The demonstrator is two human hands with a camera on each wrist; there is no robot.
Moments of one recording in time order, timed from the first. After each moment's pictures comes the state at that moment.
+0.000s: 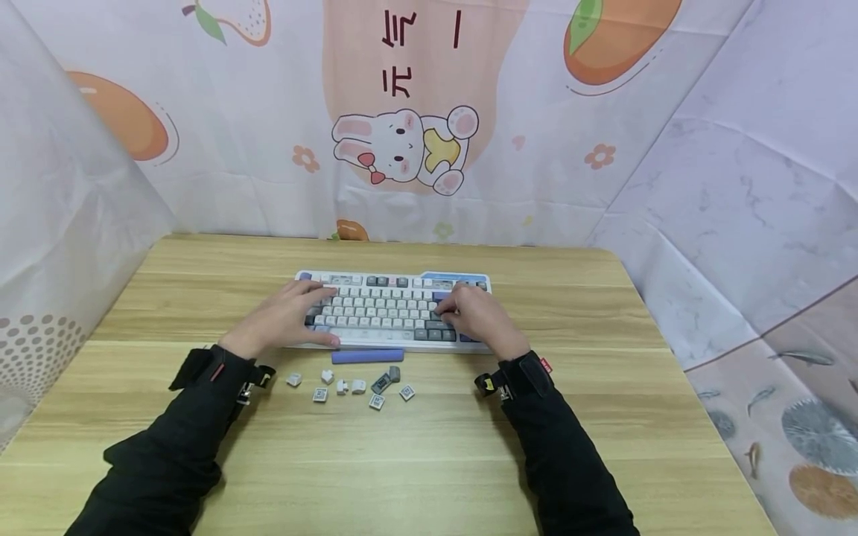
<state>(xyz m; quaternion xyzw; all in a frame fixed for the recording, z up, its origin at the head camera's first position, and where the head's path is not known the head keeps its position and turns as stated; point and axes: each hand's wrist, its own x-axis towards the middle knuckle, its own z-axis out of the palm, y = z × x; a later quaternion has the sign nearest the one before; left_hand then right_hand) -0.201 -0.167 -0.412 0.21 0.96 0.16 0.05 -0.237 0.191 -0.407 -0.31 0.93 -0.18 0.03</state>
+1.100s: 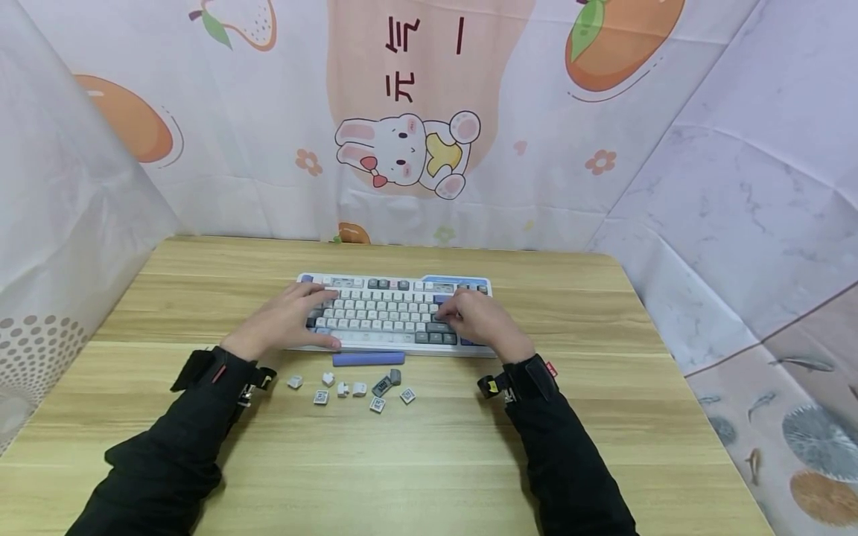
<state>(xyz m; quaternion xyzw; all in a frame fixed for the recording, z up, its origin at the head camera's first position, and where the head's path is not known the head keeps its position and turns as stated) -0.199 -0.167 -0.412 0.21 0.96 0.16 0.04 -0.240 0.193 -0.406 -0.35 0.92 -0.17 0.04</state>
